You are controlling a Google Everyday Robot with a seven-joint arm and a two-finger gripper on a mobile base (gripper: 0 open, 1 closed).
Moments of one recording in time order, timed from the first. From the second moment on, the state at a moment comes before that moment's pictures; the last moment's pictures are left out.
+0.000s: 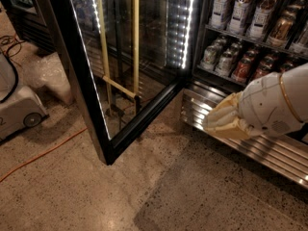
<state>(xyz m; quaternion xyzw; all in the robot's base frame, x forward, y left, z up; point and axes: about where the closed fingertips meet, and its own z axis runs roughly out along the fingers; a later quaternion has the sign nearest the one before) 0.404 -0.126 0.894 -0.60 0.71 0.15 0.33</state>
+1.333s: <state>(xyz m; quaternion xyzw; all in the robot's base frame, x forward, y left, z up) 0.426 -0.114 0.872 -0.61 0.70 0.20 0.32</state>
